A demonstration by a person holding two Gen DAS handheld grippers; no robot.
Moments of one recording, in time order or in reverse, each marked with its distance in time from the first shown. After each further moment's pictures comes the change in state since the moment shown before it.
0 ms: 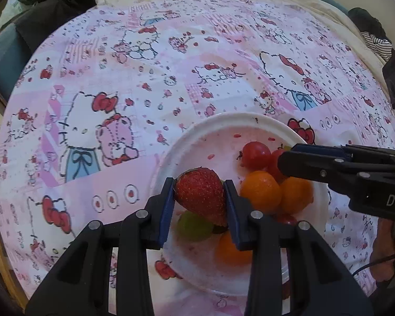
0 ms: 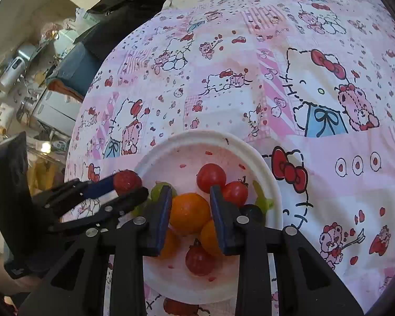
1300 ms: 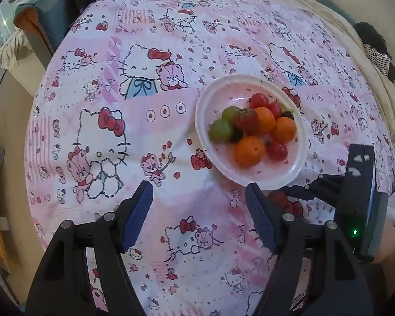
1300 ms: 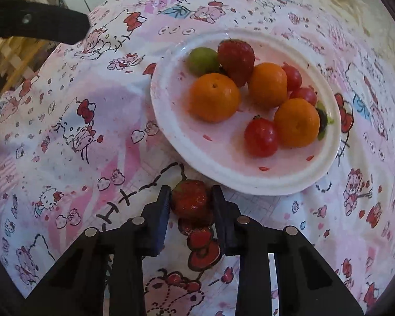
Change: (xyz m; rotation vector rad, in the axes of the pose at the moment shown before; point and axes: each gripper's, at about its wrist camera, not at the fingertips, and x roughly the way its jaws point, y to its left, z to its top) left arm -0.092 0.041 -0.072 -0.138 0.090 -0.024; right arm 0.023 0.072 -0.135 -0.598 0.245 -0.262
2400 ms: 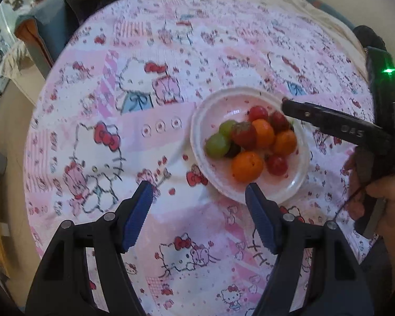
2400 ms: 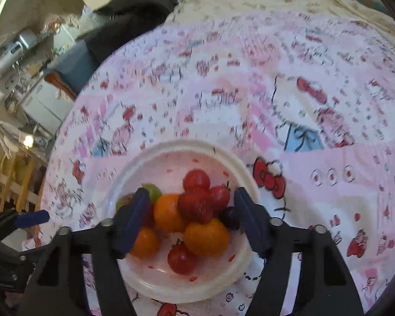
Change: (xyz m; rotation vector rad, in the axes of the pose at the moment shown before) left arm 0.002 -0.012 0.003 0.017 -0.096 0.044; right arm -0.042 -0.120 0.054 0.517 -0.339 0.076
